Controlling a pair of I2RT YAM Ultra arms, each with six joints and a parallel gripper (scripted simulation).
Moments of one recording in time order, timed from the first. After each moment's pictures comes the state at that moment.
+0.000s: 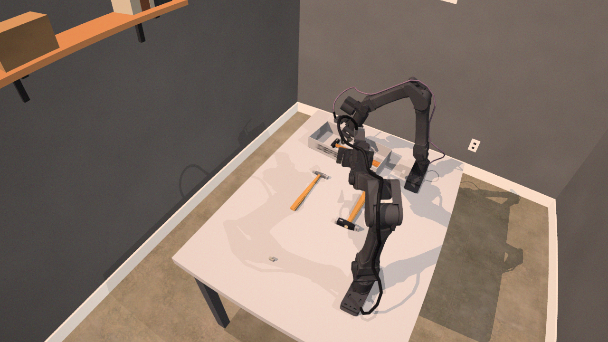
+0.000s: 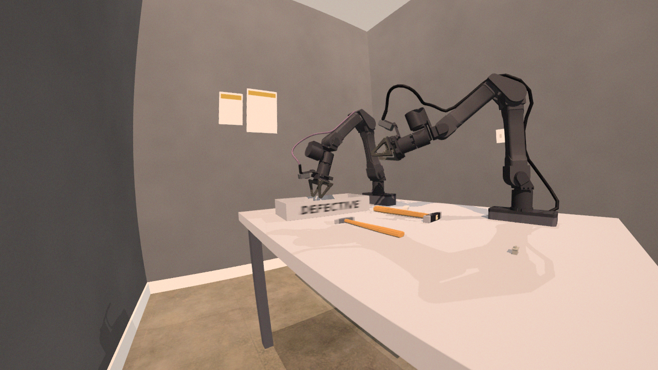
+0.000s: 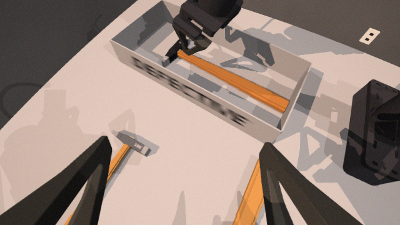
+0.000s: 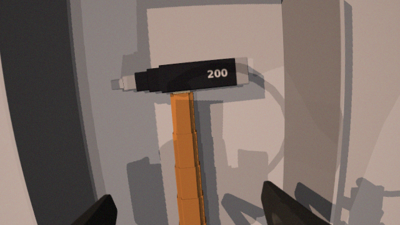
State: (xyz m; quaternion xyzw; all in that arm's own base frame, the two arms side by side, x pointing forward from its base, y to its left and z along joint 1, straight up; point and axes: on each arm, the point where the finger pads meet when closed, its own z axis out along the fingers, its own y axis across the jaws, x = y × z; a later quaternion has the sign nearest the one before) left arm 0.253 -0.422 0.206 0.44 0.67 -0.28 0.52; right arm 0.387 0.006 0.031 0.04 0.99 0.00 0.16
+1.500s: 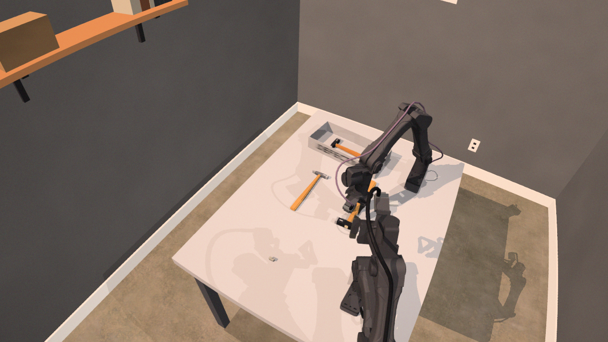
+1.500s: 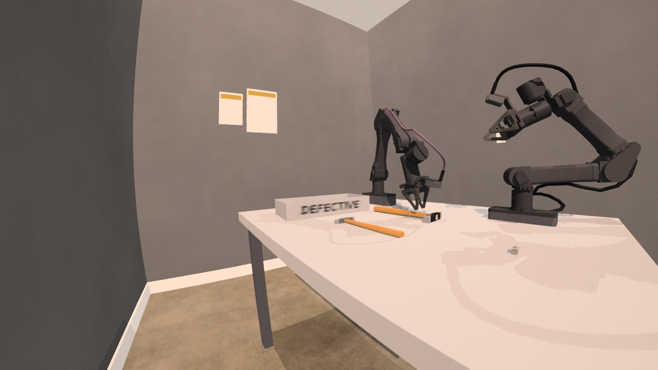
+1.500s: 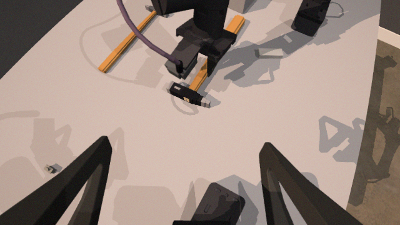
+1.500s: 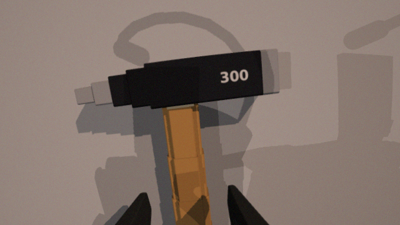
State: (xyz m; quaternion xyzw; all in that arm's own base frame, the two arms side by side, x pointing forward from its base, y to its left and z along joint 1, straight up) left arm 0.055 -0.086 0.260 0.45 0.70 -0.25 0.50; right arm 0.173 0.378 -0.006 -0.69 0.71 0.09 0.09
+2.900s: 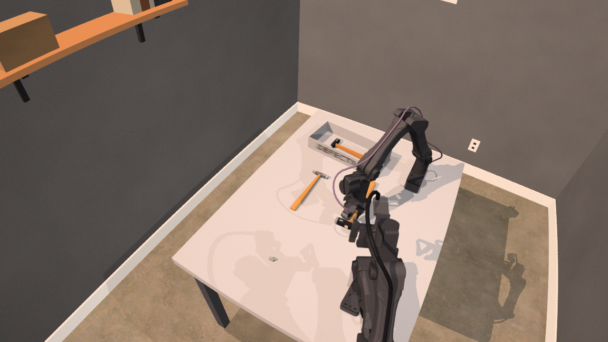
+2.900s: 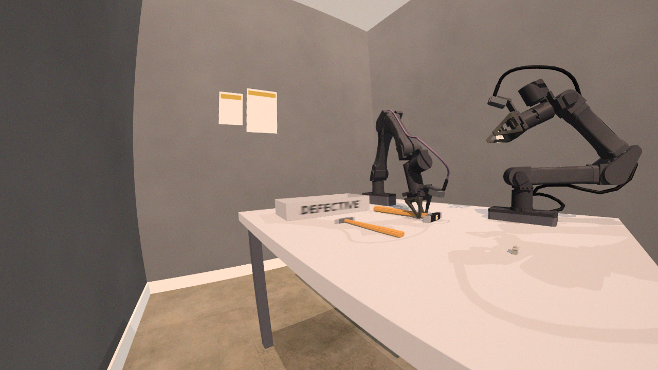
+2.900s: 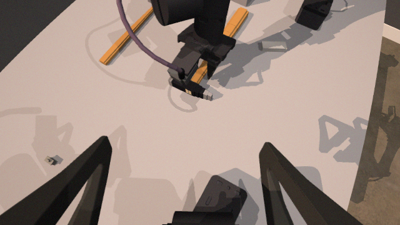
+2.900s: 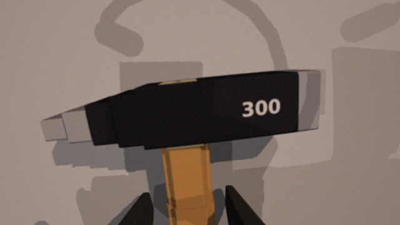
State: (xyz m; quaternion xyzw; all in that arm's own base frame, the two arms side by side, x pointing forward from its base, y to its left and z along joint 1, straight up) left arm 0.053 -0.077 0.251 0.45 0.70 -0.24 0.49; right arm 0.172 0.388 -0.035 -0.70 0.70 0.09 0.08
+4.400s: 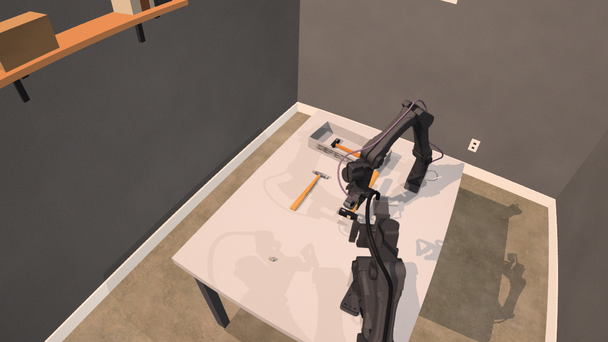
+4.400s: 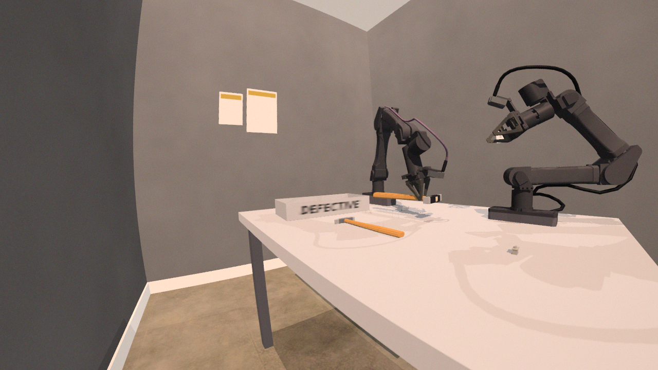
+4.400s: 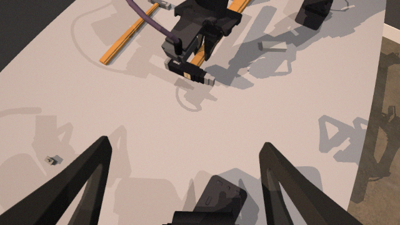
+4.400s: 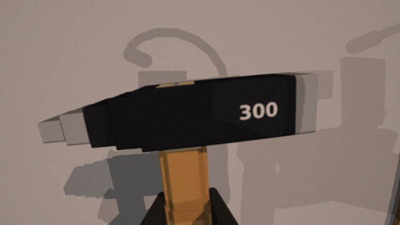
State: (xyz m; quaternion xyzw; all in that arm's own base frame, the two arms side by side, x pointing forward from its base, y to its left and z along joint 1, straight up) left arm 0.053 -0.077 0.251 0.45 0.70 -0.24 0.49; right arm 0.171 0.386 0.027 -0.70 0.70 0.09 0.09
